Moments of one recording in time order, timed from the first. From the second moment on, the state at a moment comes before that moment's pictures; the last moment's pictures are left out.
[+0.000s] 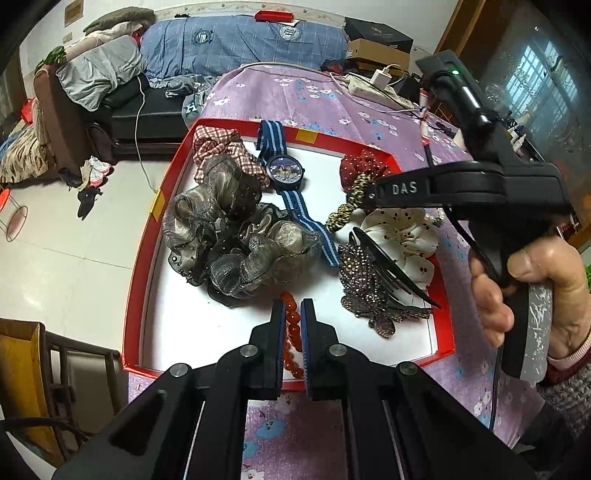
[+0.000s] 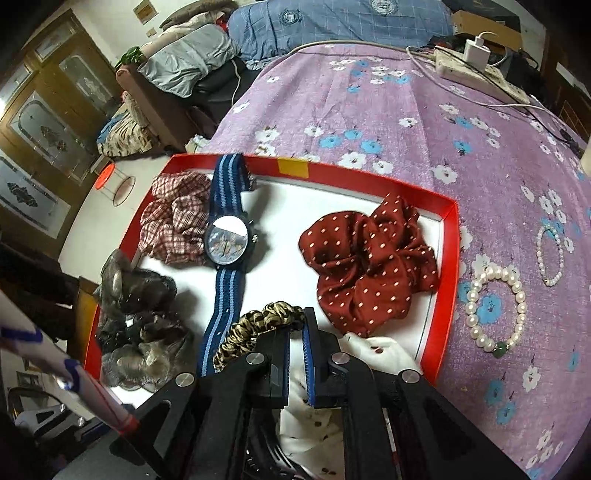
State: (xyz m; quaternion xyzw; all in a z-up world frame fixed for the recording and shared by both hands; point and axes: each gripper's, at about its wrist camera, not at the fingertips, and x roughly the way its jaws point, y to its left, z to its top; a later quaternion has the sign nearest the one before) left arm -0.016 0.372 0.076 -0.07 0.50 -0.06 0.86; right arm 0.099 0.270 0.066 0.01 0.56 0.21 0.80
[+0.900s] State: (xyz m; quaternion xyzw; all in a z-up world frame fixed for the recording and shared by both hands) left arm -0.053 0.359 0.124 -0.05 0.46 0.00 0.89; right arm 0.048 0.221 0.105 0.07 0.52 0.22 0.82
